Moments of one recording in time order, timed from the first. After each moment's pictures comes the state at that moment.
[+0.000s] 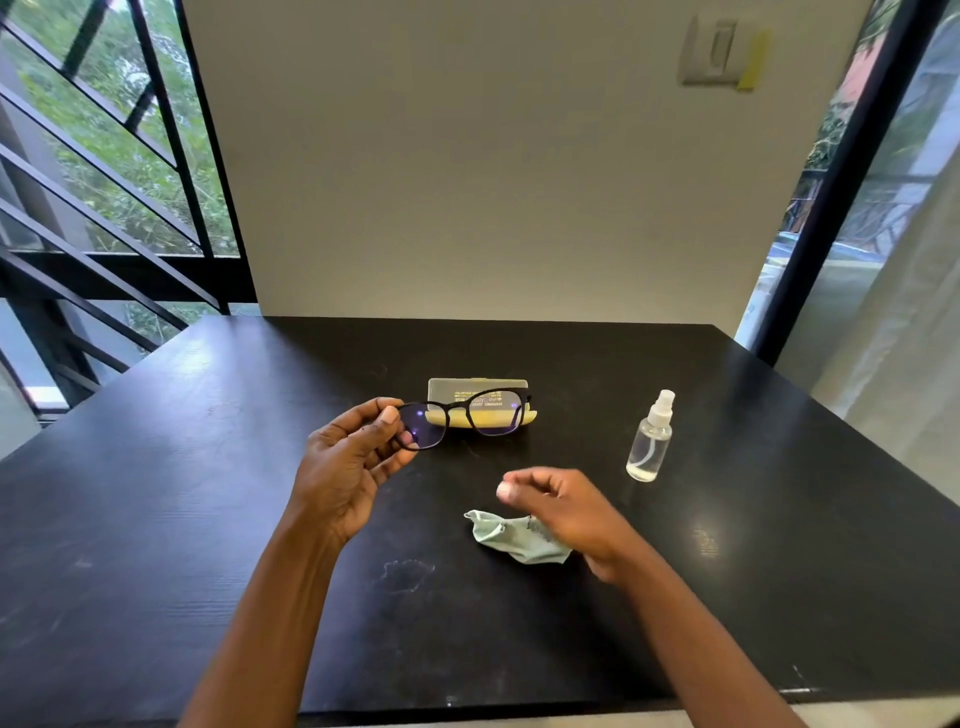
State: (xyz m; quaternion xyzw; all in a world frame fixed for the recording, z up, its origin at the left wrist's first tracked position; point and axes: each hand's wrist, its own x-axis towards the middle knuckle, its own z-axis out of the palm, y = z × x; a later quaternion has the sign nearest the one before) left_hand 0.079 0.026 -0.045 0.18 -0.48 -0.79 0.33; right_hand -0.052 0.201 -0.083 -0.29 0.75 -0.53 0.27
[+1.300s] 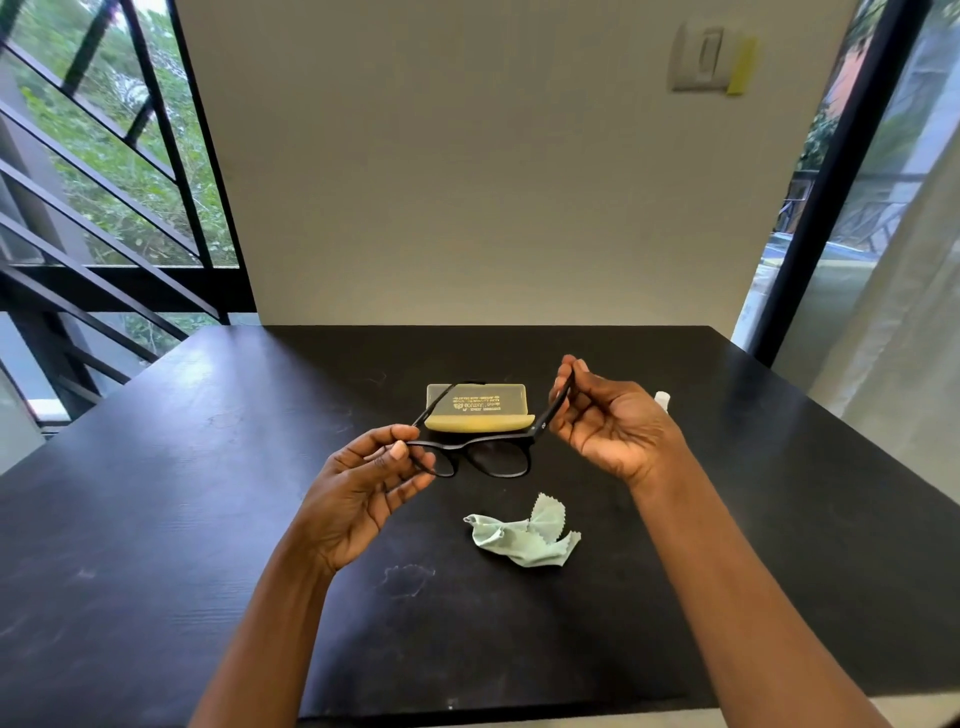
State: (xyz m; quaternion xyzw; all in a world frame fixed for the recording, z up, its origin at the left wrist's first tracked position) left_hand 0.083 0.018 -0.068 0.05 -0.49 -0.84 0.21; right_hand -0.075 0.204 0.010 -0.04 0.32 -0.86 0.41
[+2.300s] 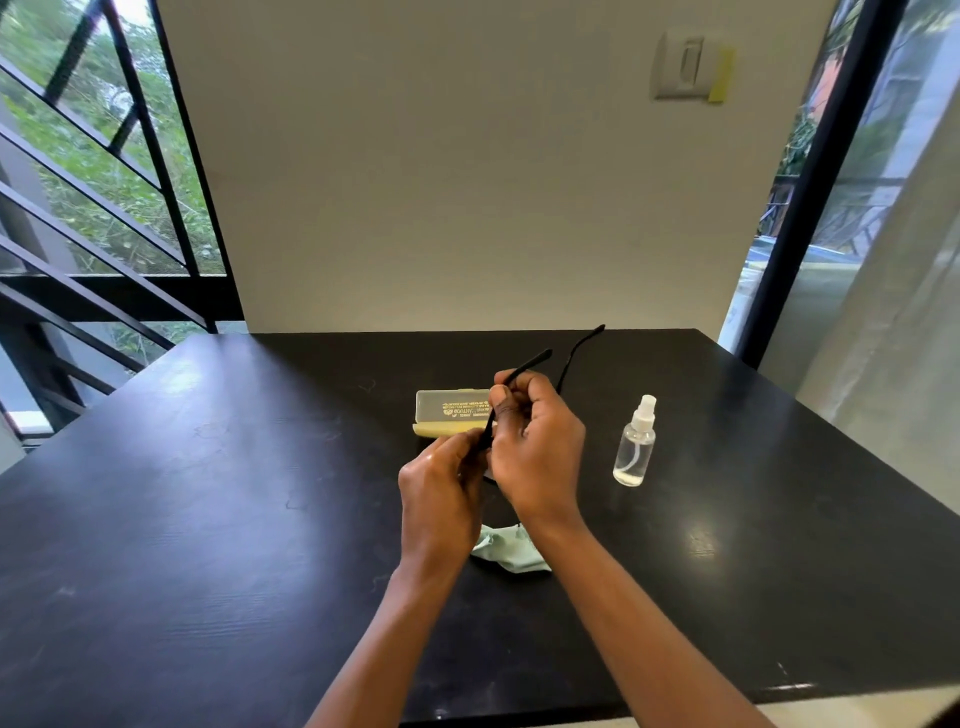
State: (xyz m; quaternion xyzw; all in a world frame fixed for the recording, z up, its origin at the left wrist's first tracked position) left_hand 0.045 0.112 -0.043 0.13 -0.80 -0.34 0.48; right_hand -0.016 0.165 -0.016 -0.29 0.68 -0.64 -0.18
